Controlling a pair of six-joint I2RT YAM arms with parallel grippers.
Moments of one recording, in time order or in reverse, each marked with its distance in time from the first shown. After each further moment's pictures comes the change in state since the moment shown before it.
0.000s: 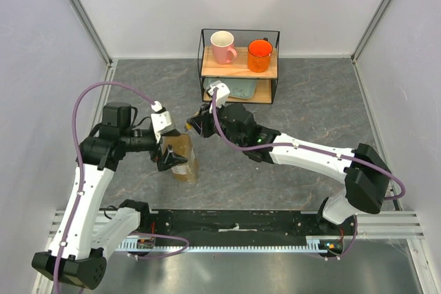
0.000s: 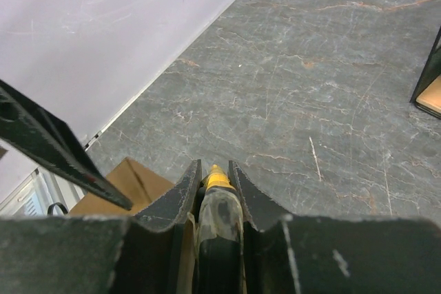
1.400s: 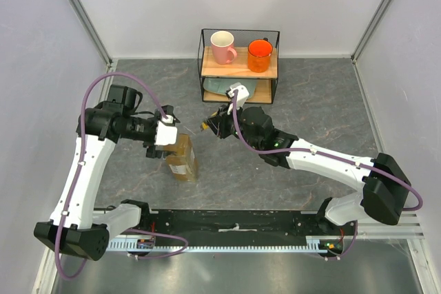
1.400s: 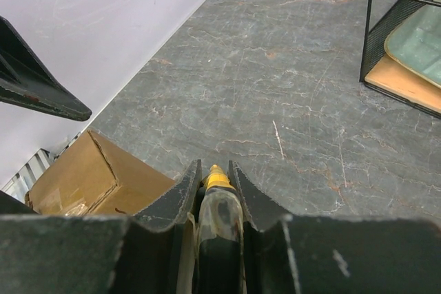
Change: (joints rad) left arm 0.000 0.241 0.288 -0.383 -0.087 0.852; right arm -0.062 -0.151 -0.163 0.003 0.011 0.002
